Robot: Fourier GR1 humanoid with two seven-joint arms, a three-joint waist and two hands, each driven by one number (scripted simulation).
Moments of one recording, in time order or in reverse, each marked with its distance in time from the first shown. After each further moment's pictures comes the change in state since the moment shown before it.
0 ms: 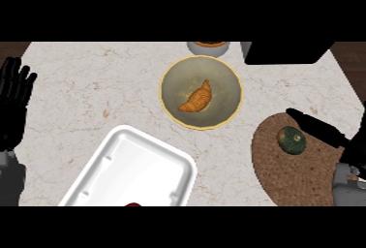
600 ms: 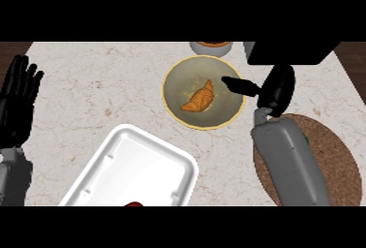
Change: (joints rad) left arm -0.022 -0.010 -0.020 0.031 -0.015 0.008 -0.024; right arm -0.472 0.147 0.135 0.501 0.301 -0.054 0.170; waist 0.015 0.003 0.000
